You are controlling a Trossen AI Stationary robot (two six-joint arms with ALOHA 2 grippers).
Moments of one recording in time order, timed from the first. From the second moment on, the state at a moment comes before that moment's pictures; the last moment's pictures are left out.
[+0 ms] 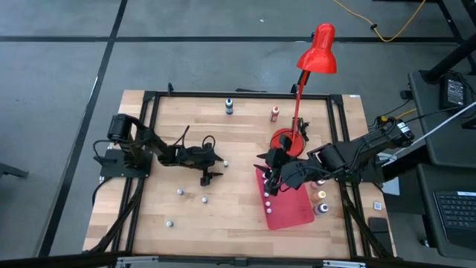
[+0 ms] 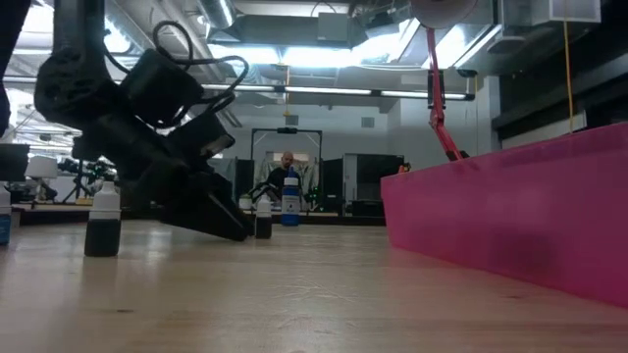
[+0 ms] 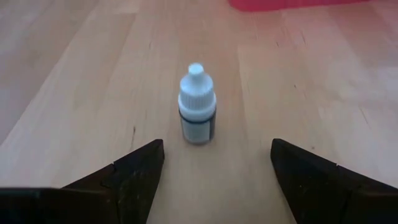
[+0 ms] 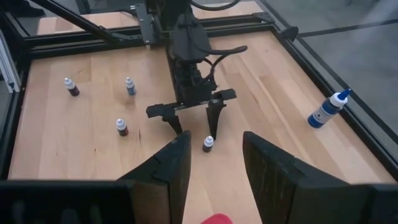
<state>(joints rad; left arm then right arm) 0.00 1.79 0.35 0.87 -0.05 -0.02 0.42 1.49 1.45 -0.67 0.63 0.41</state>
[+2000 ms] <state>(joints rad) 0.07 1.80 0.44 0.80 0.09 -0.07 0.42 1.49 1.45 -0.77 0.63 0.38</state>
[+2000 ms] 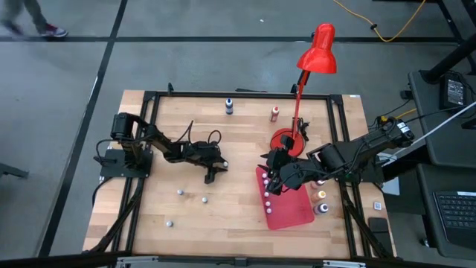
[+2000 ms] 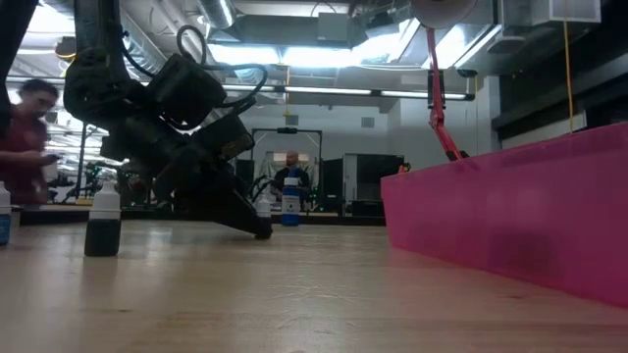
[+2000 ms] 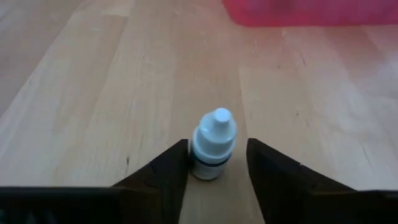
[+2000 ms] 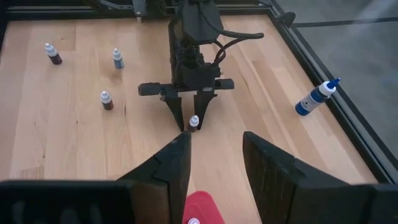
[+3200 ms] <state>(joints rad) 0.05 1.20 0.80 -0.09 0.15 -0.23 0.16 1.50 1.68 -0.72 0.29 0.23</state>
